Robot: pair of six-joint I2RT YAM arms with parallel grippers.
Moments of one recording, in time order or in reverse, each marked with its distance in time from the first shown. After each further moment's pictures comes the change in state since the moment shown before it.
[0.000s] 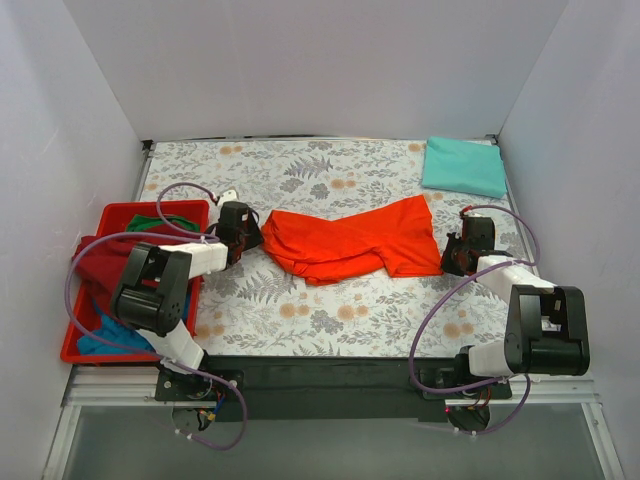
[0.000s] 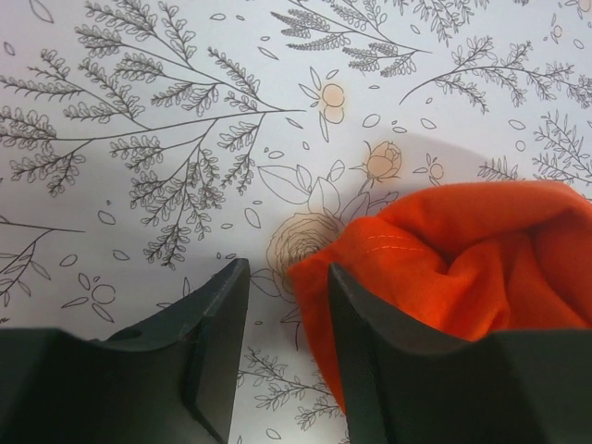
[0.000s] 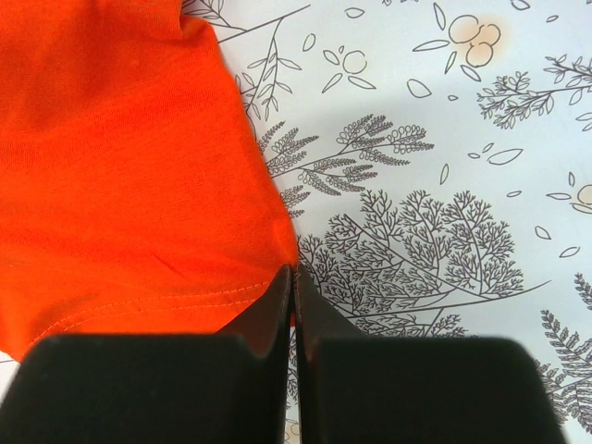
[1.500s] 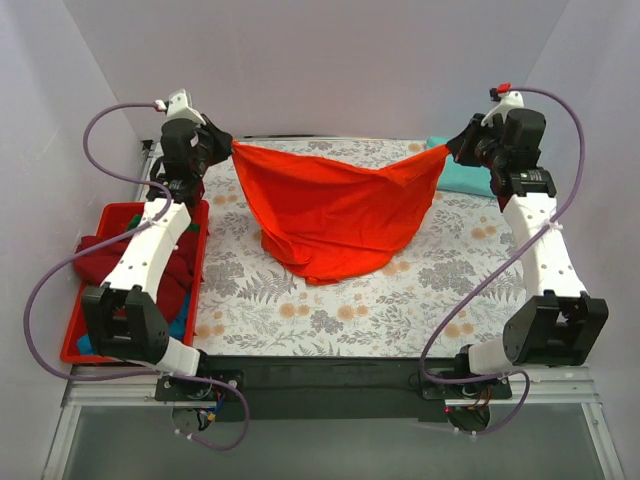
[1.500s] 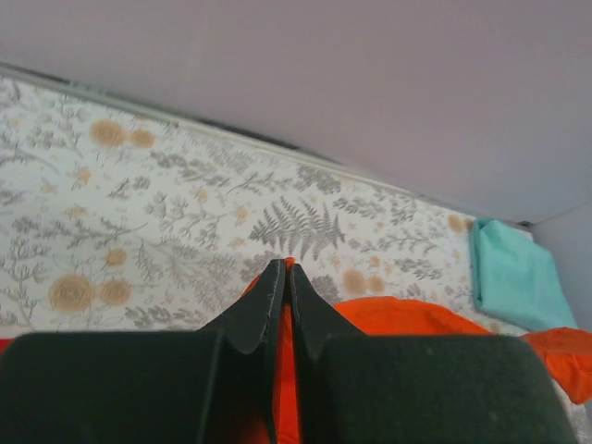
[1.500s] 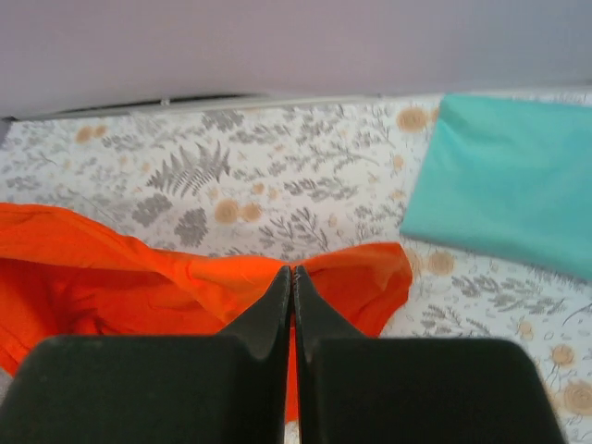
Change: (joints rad) left arm 0.150 -0.171 0.567 -0.268 0.183 0.059; right arm -0.007 0.074 0.787 -0.150 -0.270 -0.018
